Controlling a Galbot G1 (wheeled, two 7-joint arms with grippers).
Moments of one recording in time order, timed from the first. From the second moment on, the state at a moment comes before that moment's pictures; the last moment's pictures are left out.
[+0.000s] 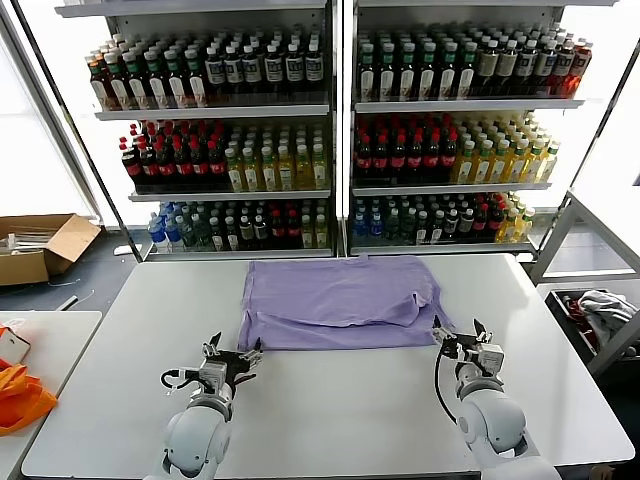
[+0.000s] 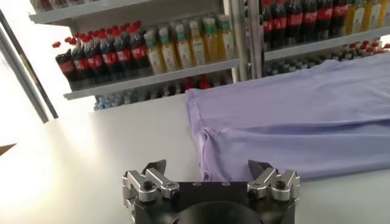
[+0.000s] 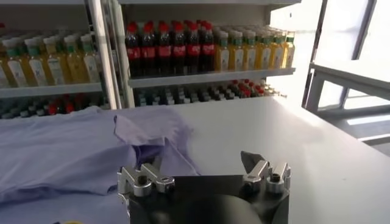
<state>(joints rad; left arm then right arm) 1.18 -1.34 -0.35 -1.77 -0.10 0.50 -0.16 -1.12 1.23 0.39 1.74 0.45 -0.42 0.35</state>
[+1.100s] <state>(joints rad) 1.21 -1.33 -0.33 -1.80 -0.21 0.56 -0.17 -1.17 1.25 0.38 1.75 0.46 -0.44 0.32</state>
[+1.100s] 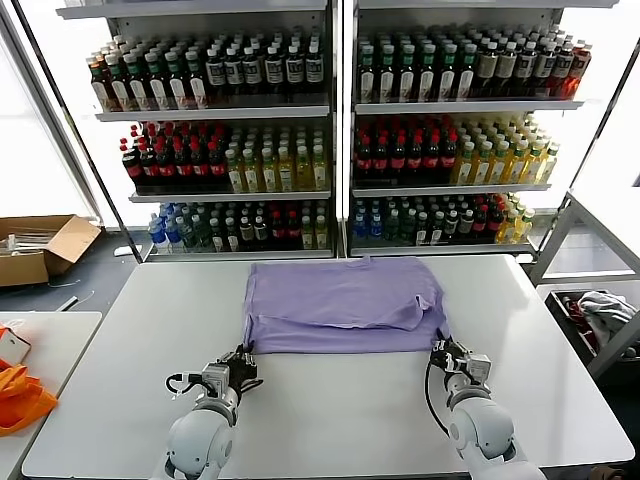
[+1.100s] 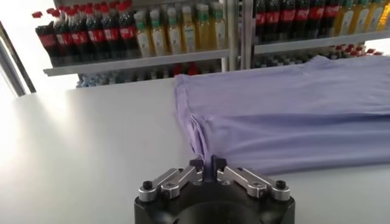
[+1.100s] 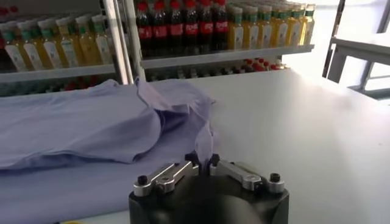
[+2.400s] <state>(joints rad) 1.79 -1.29 -0.42 -2.23 -0.08 0.46 -0.23 -1.74 1.27 0.41 2.19 0.27 -0.38 0.47</state>
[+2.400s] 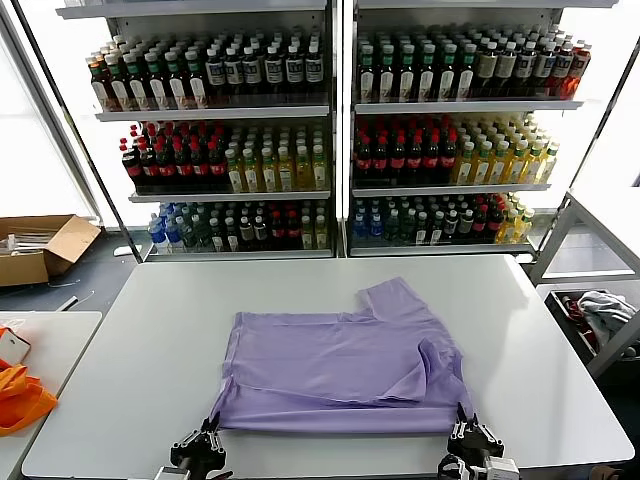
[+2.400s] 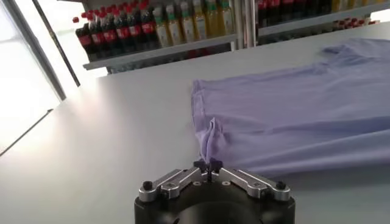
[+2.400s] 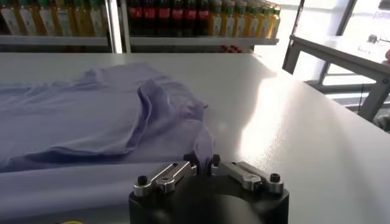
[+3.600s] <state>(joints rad) 1.55 -1.14 -0.49 -2.31 -0.20 0.43 -0.06 -1.32 1.08 0.50 2.15 0.48 -0.45 0.19</state>
